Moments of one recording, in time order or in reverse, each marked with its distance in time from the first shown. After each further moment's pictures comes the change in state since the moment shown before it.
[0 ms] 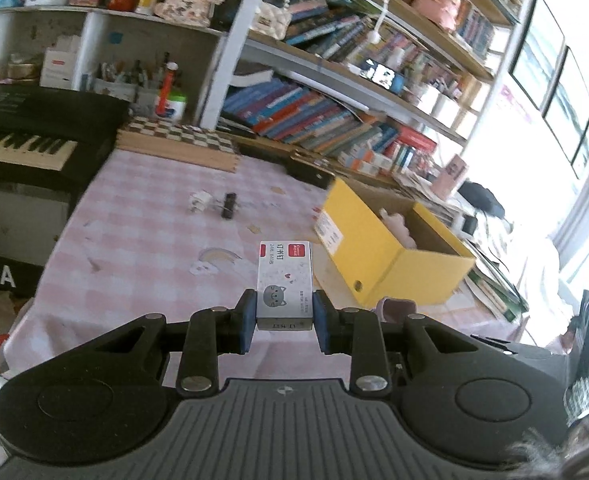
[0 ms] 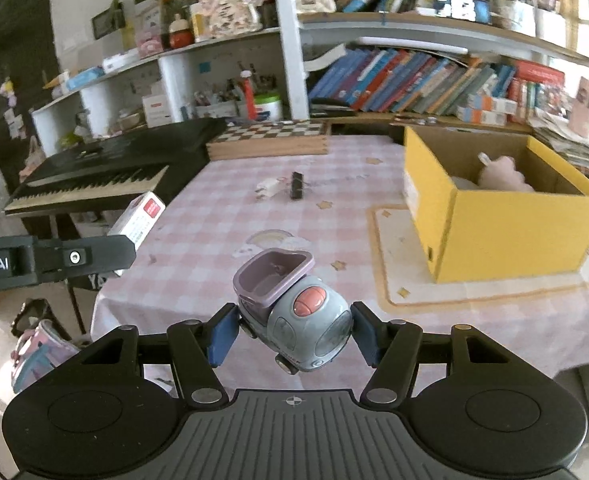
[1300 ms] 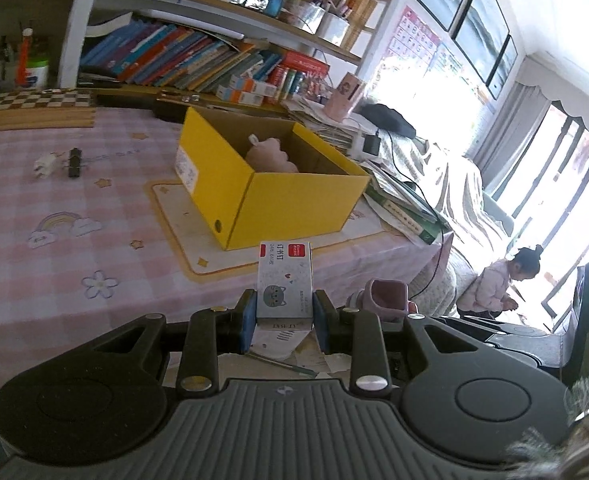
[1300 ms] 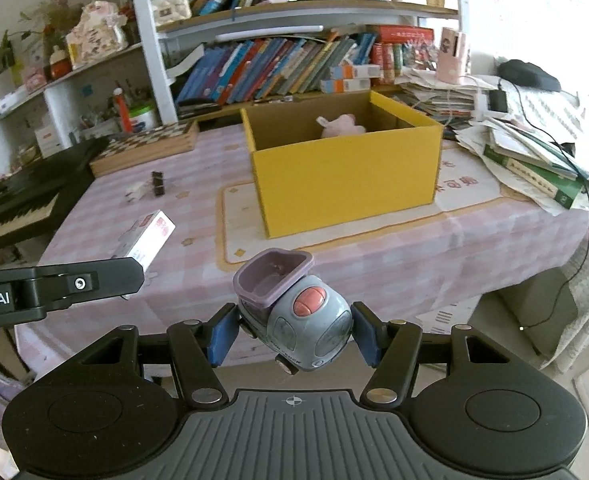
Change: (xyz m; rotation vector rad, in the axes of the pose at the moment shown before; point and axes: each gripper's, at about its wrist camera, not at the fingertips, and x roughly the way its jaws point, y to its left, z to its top) left arm 0.066 -0.107 -0.024 0.160 0.179 -0.261; right arm -0.048 -0.100 -0.034 0.193 0.017 -0.240
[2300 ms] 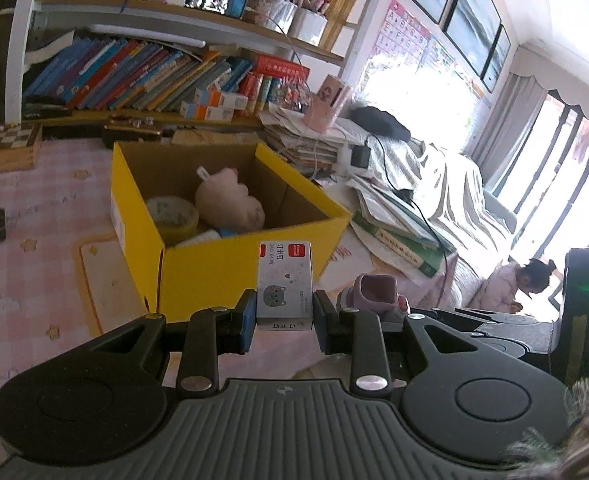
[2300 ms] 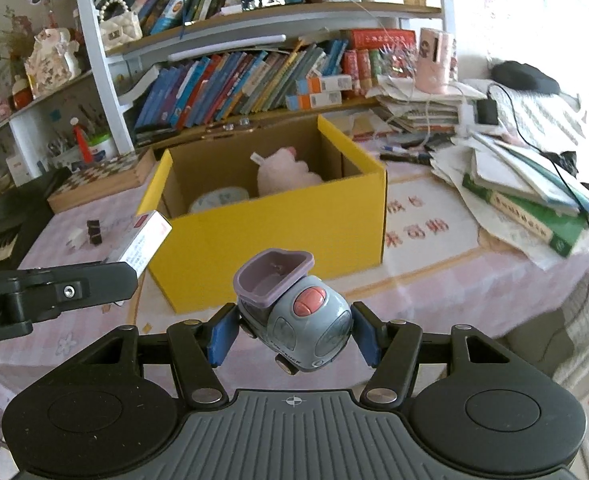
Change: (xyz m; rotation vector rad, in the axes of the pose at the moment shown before) left arm 0.109 -0.059 0.072 0.054 -0.025 0.013; right arm 0.066 -0.095 0.081 -0.006 -0.022 0.029
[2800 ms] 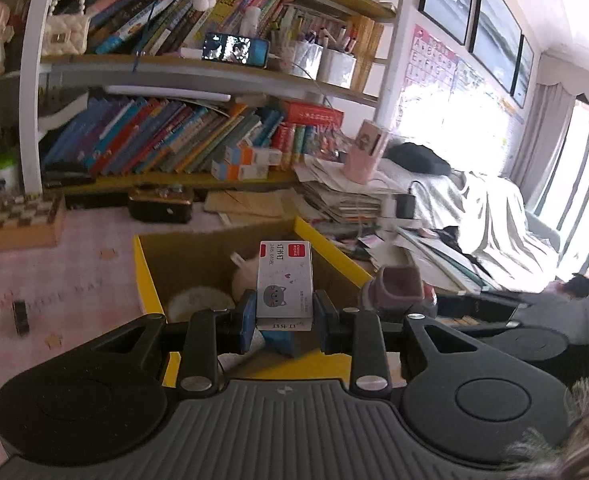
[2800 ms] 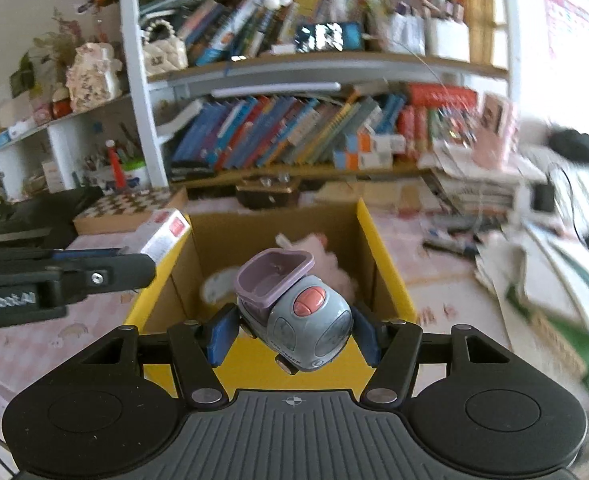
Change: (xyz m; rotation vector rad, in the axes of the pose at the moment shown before) left arm 0.045 0.001 0.072 0.063 -0.116 0.144; right arm 0.040 -0.009 0.086 -0.174 -0.108 0.132
